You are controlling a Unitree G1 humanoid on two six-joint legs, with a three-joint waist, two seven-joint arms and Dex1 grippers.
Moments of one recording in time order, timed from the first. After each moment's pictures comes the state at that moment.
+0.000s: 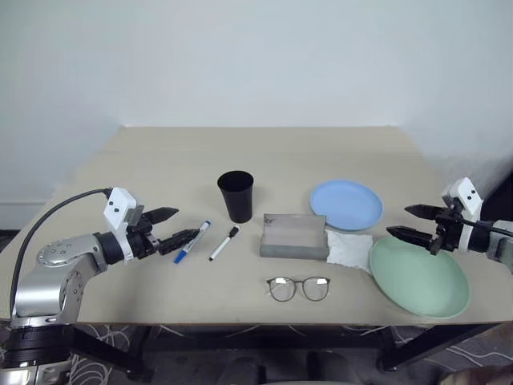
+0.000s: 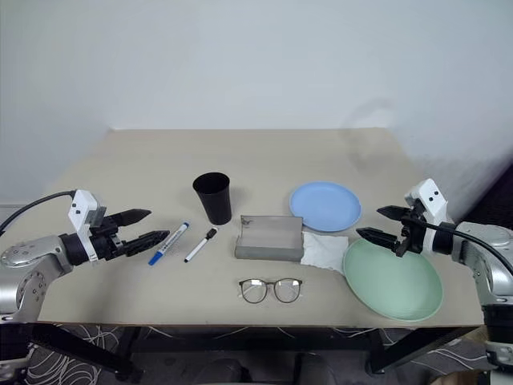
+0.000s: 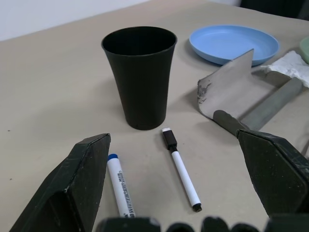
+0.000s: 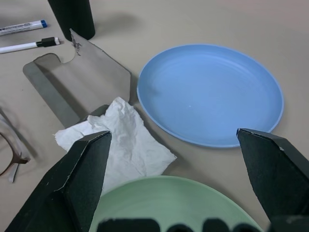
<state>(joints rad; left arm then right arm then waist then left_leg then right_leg) -0.12 0.79 0.25 -0.03 -0.50 0.49 -0.99 -0.24 -0.85 -0.18 0.05 0.41 0.56 1.05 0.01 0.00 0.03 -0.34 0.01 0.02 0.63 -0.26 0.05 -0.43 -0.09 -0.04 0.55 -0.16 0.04</state>
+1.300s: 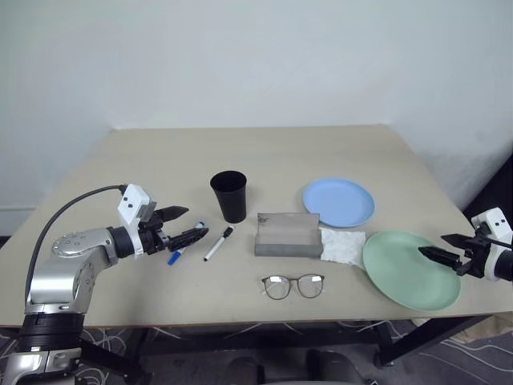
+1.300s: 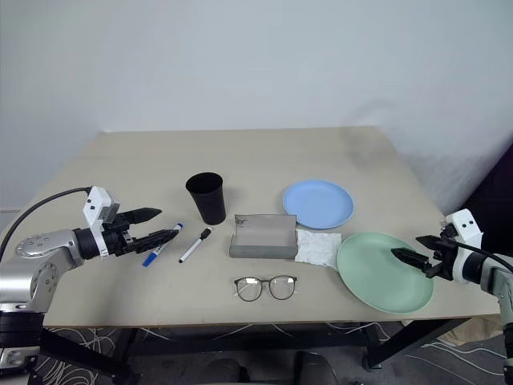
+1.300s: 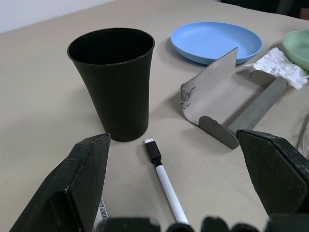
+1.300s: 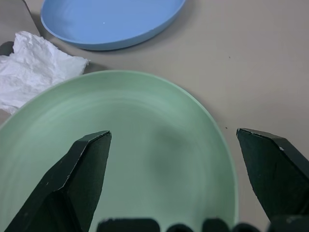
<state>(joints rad) -0.20 0.77 0.18 0.03 -0.48 0.48 -1.00 -0.15 -0.88 -0.26 0.36 0.36 0.49 1.02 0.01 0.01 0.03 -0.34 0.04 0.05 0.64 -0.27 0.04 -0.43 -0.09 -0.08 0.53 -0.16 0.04</state>
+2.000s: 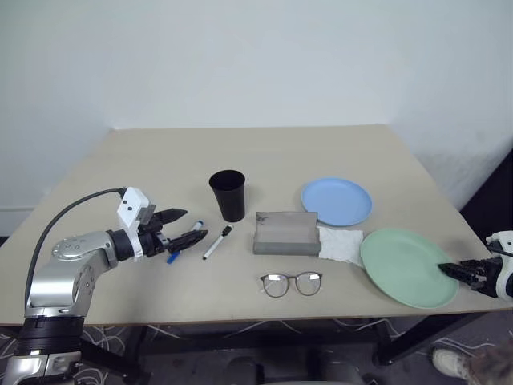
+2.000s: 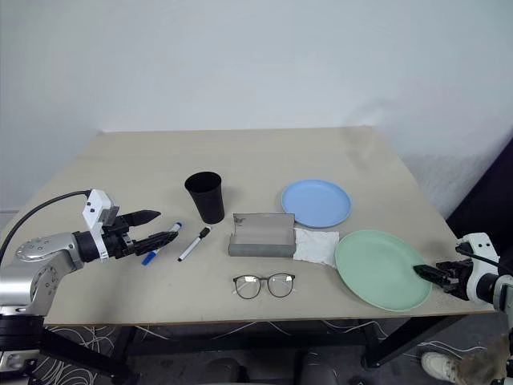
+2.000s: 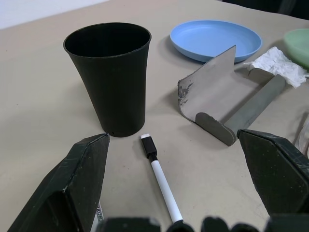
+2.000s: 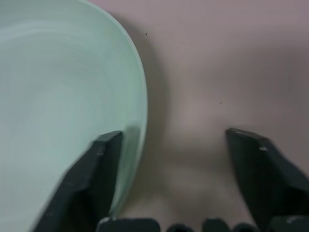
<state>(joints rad) -0.18 0.77 0.18 0.03 -0.48 0.48 -0.99 -0.19 -0.89 -0.26 0.67 0.31 0.48 0.99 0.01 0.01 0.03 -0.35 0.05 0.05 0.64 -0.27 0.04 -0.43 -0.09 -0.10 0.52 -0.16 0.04</state>
